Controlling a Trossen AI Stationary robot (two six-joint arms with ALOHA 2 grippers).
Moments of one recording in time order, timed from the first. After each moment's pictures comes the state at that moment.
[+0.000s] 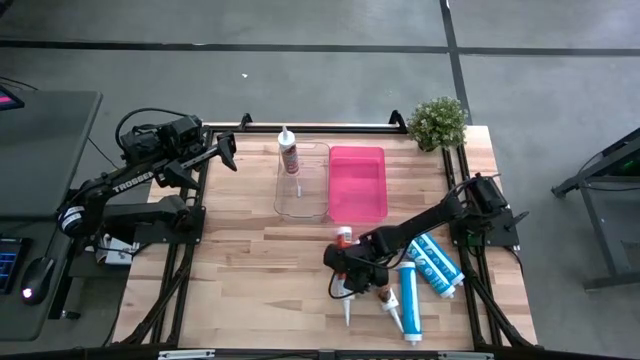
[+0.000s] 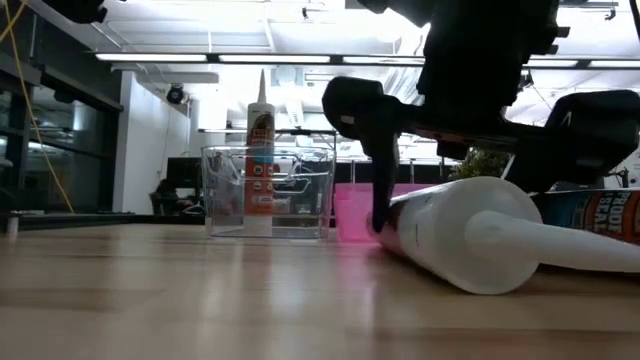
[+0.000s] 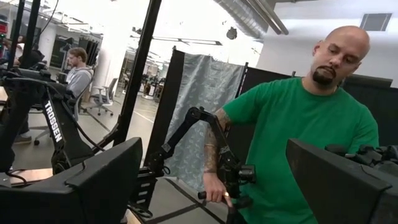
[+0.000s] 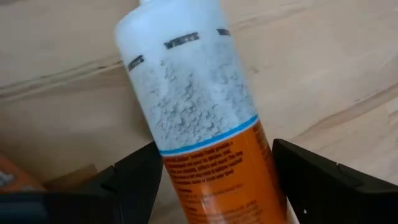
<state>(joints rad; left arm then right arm) 0.70 0.92 0.73 1.49 1.31 -1.50 0.33 1.93 1.17 -0.35 -0.12 -0.87</state>
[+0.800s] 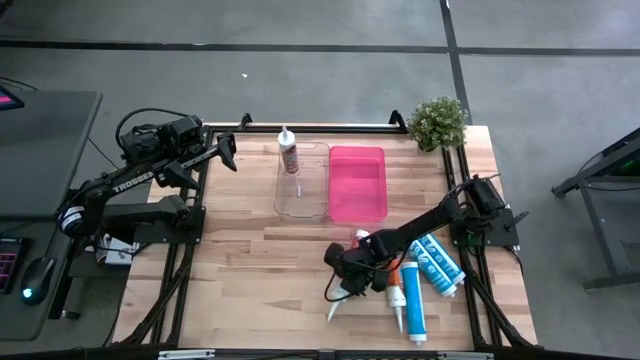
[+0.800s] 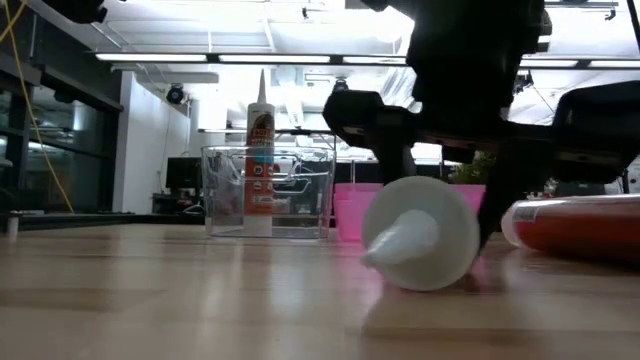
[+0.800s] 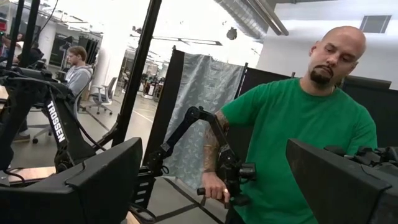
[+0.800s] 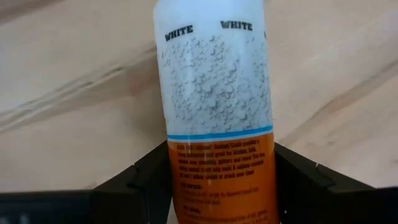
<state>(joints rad) 0.70 0.92 0.73 1.49 1.31 -1.52 0.34 1.94 1.19 -0.37 -0.07 -0.72</state>
